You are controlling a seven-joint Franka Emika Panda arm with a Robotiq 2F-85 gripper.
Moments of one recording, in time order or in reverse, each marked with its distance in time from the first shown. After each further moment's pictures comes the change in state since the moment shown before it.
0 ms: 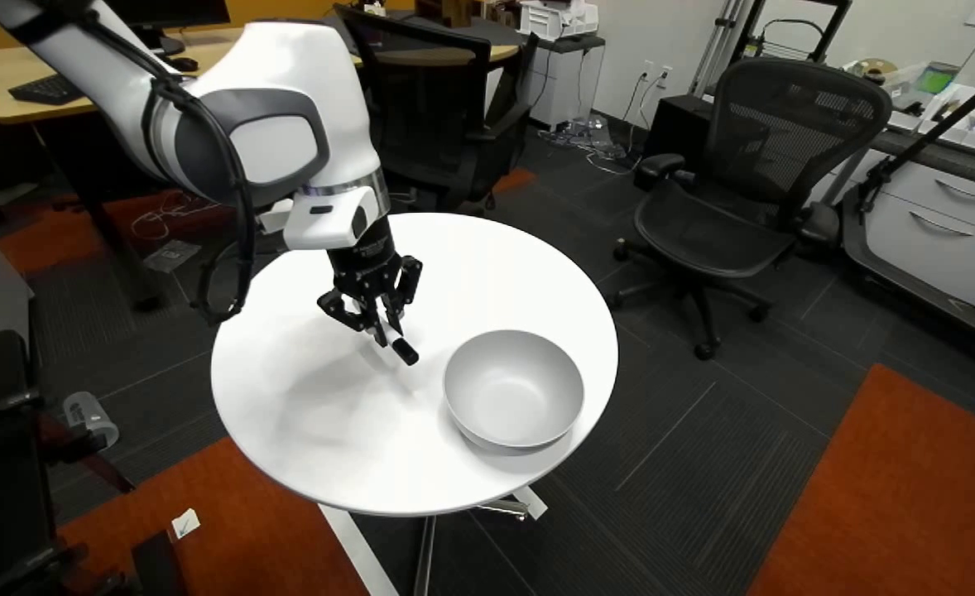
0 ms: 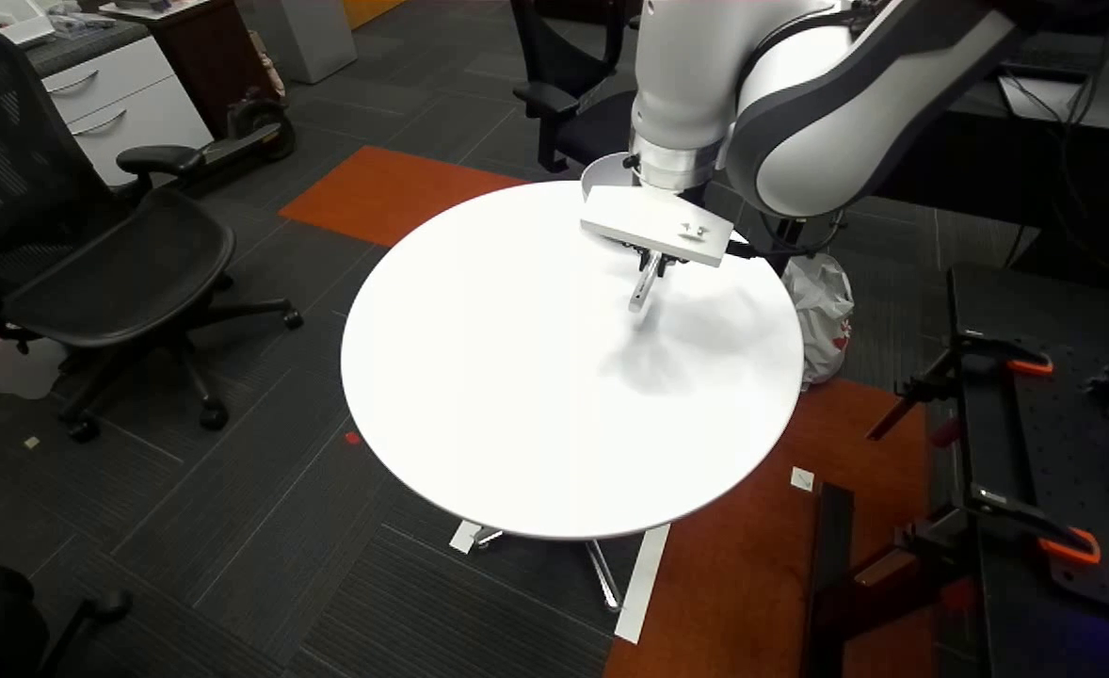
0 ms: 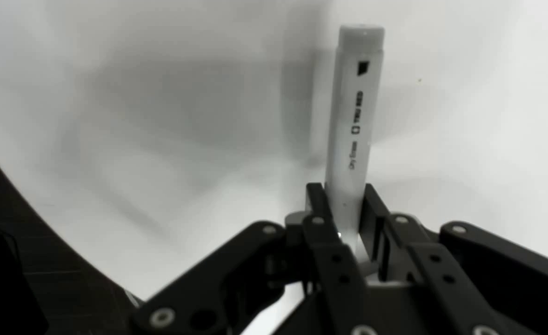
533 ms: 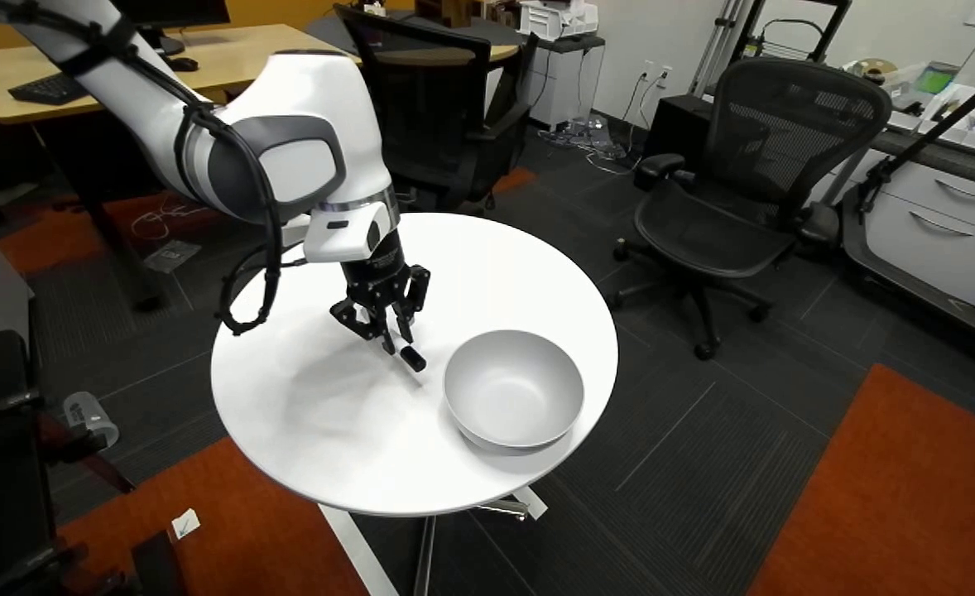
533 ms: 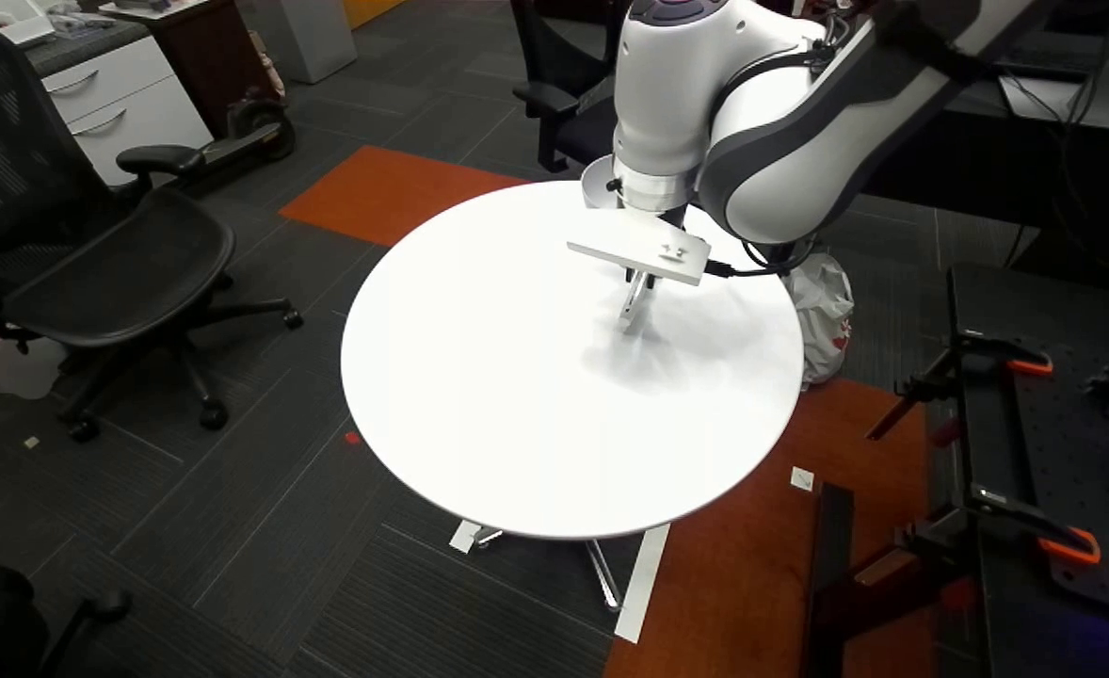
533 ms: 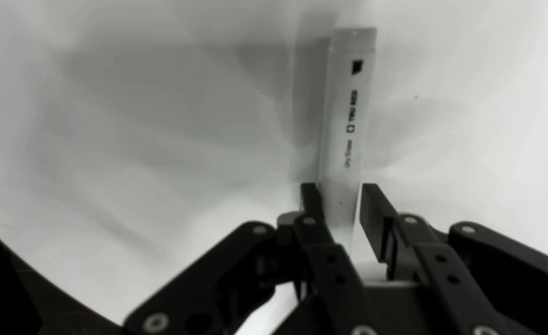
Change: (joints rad) arm 0.026 0.086 -0.017 0.064 0.015 0.012 0.000
